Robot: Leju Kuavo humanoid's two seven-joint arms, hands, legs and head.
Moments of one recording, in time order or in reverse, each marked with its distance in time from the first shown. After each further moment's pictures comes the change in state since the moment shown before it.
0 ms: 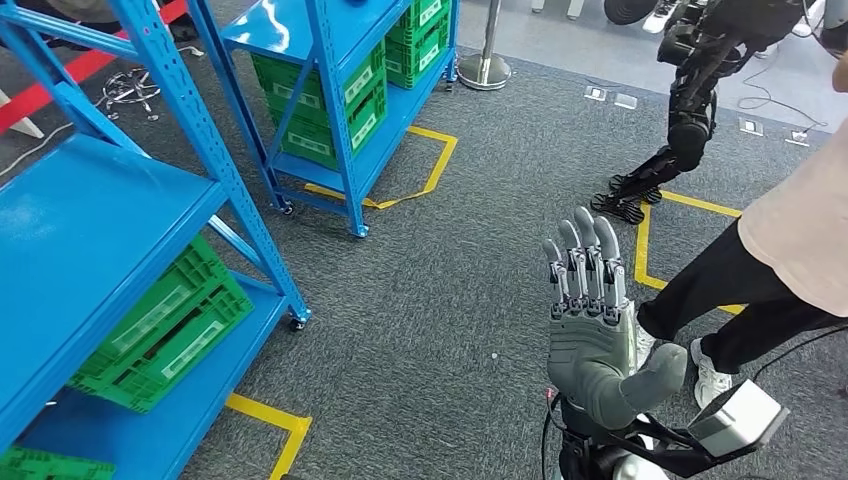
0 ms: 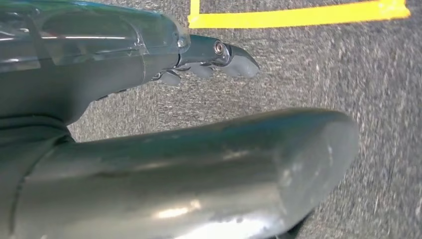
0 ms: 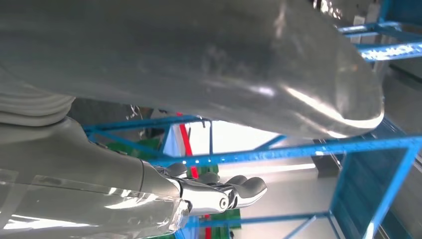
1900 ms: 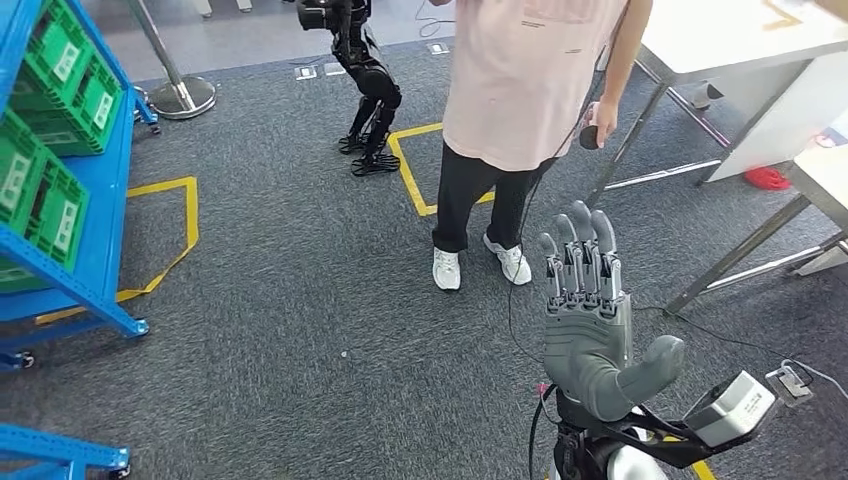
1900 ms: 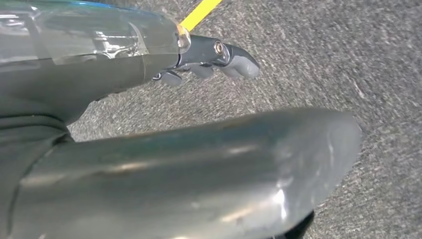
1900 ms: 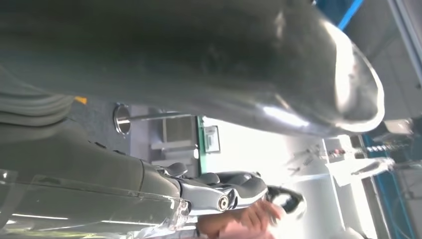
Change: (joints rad) left arm 0.001 0.003 0.000 0.000 0.005 0.005 -0.009; right arm 0.000 0.002 -0.017 0.002 -0.012 0.000 -0.012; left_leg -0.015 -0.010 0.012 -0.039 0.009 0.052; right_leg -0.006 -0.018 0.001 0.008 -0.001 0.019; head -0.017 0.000
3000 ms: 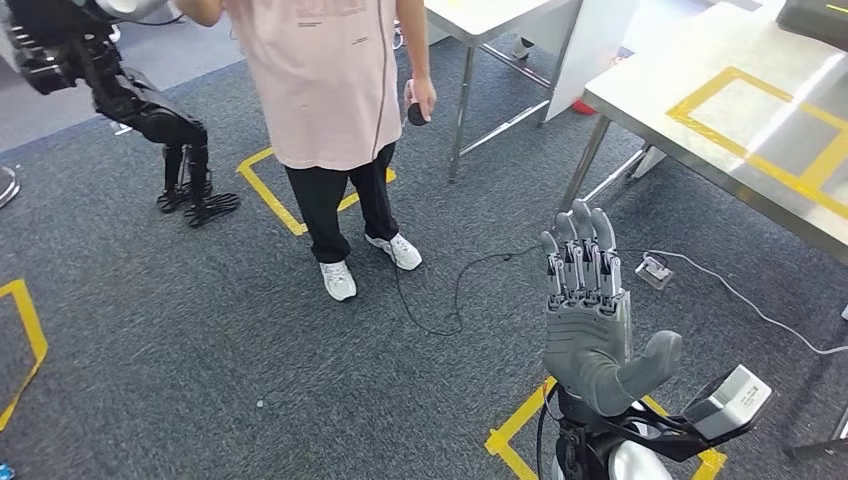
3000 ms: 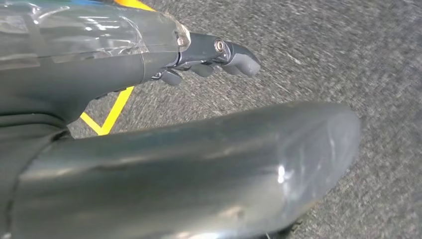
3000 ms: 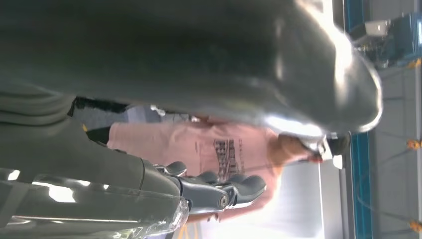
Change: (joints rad) left arm -0.001 -0.006 0.000 0.000 -0.003 0.008 0.000; right arm 0.016 -0.011 -0.022 -0.006 -0.008 0.000 -0.008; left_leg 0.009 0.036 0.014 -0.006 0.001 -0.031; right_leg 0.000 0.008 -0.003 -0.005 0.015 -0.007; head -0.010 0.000
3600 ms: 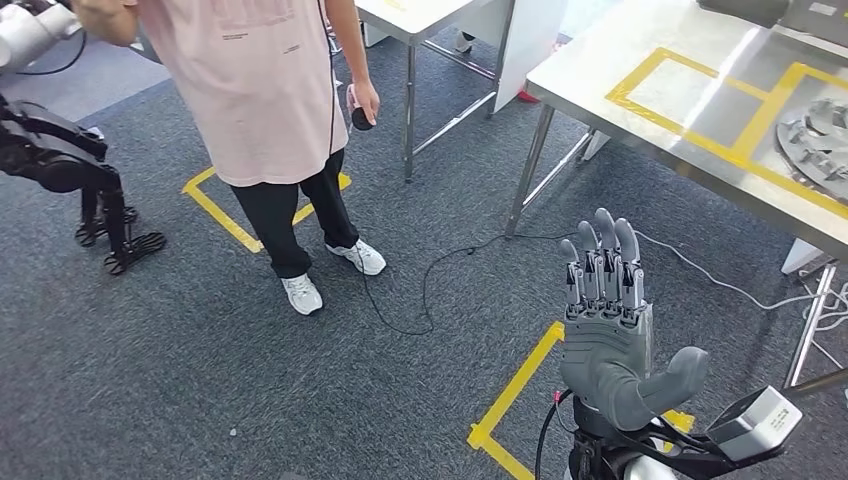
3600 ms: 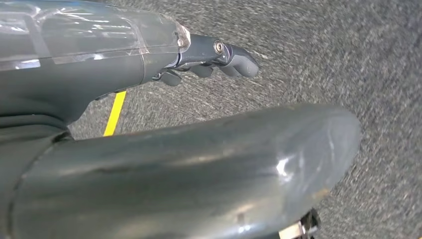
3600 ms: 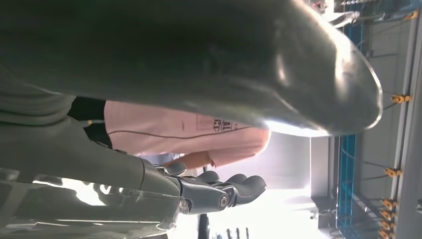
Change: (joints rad) left arm 0.000 -0.003 0.000 0.000 -0.006 0.003 -0.002; right arm 0.007 -0.005 -0.003 0.000 -0.011 0.007 -0.010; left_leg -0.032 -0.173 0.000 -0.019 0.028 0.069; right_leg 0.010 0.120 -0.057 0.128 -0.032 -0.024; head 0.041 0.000
